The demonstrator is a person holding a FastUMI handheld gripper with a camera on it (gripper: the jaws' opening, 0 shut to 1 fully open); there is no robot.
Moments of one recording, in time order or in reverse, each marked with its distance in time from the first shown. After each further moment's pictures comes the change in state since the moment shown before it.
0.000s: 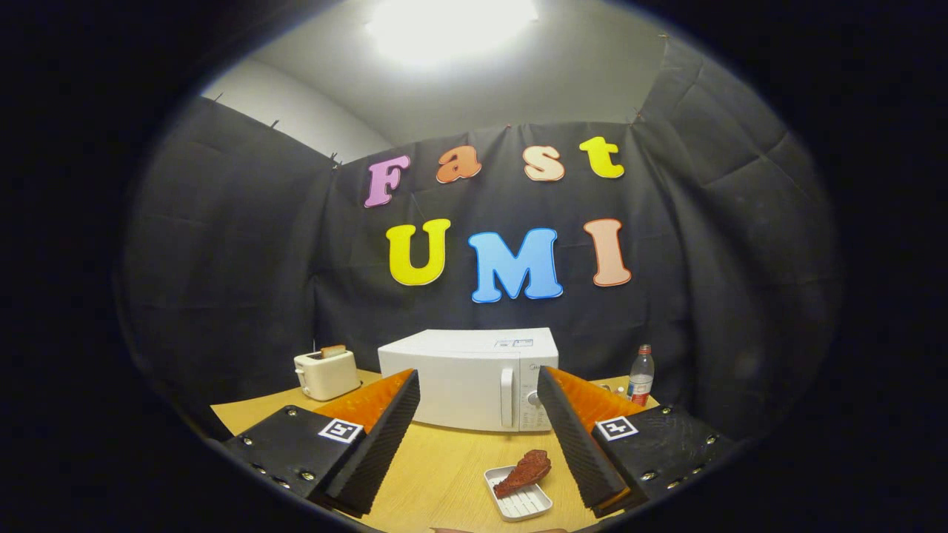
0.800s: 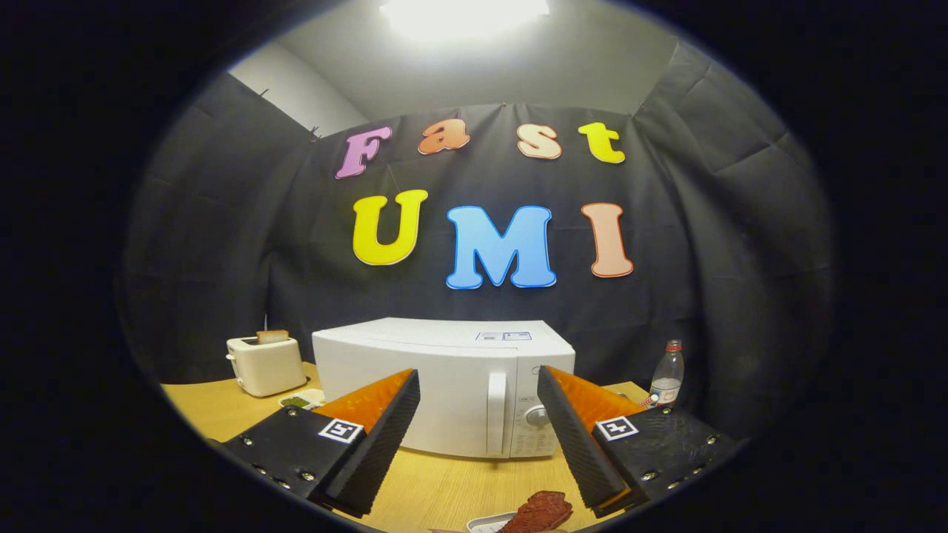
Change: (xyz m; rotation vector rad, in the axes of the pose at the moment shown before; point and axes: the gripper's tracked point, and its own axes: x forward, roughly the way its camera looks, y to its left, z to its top) arm 0.169 -0.017 -0.089 -0.097 0.026 -0.117
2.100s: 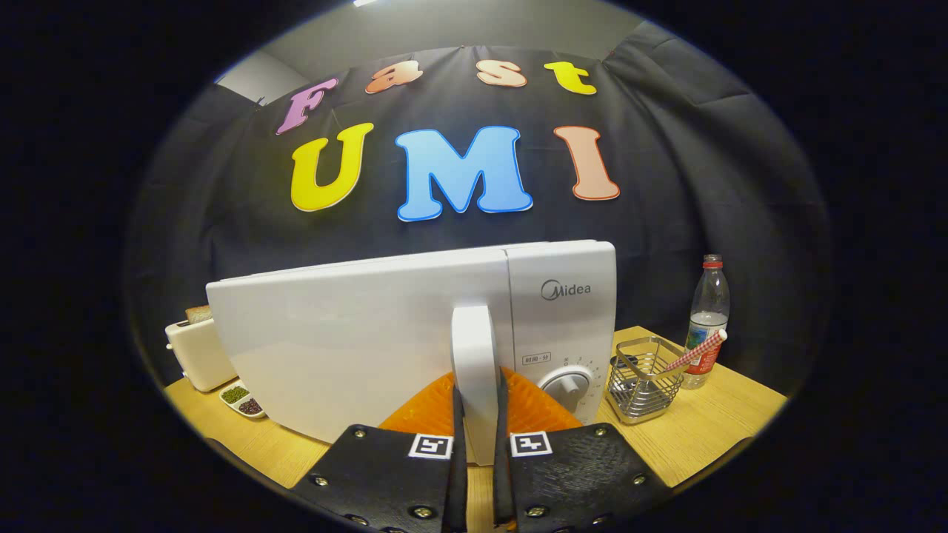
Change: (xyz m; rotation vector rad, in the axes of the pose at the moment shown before) arm 0.111 -0.015 -0.104 0.117 0.167 -0.108
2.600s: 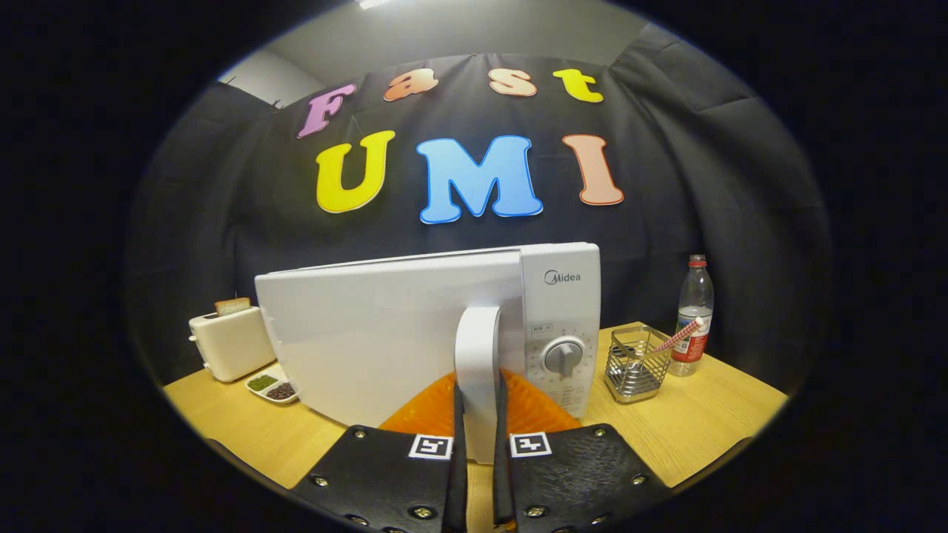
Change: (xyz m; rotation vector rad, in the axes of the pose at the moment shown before) arm -0.086 0.026 -0.011 -0.011 0.010 0.080
